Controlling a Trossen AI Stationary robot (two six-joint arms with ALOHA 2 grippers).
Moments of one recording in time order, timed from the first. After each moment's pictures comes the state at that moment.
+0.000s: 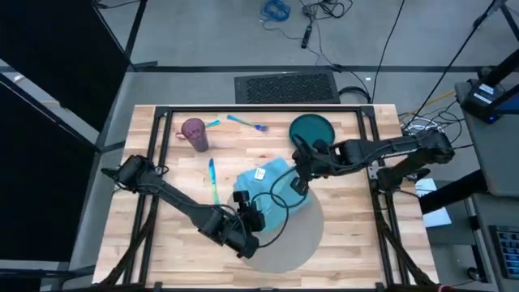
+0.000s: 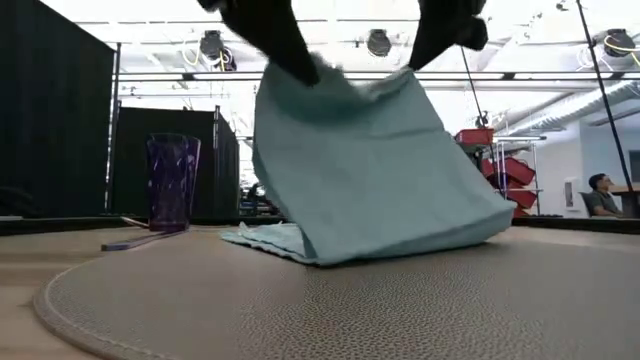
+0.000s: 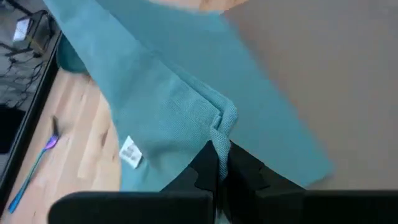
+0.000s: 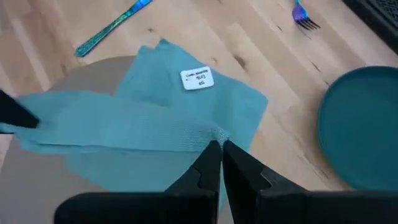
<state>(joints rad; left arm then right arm) -0.49 1.90 1.52 -0.78 -0.68 -0.39 0.12 1.44 1.33 -0.94 0.32 0.63</state>
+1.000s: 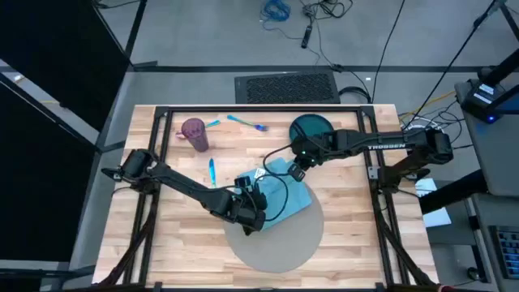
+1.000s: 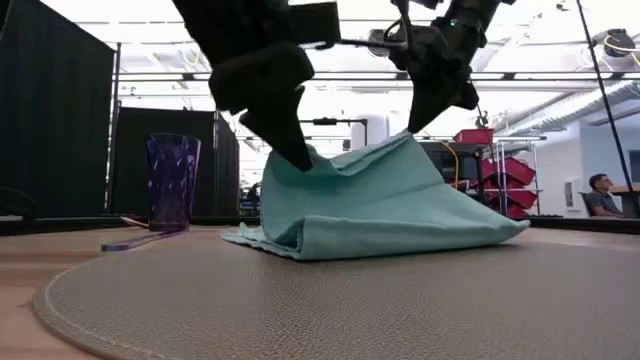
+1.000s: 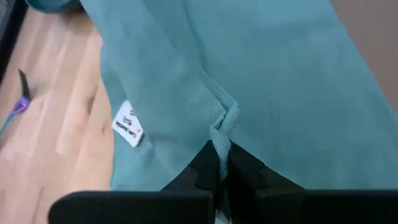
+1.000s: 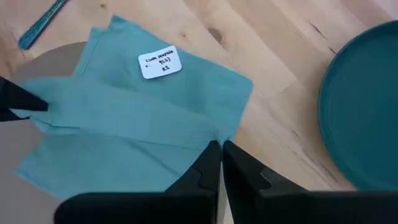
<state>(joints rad) -0.35 1.90 1.35 -0.64 -0.53 -0.38 -0.09 1.44 1.13 -0.76 0.12 0.54</state>
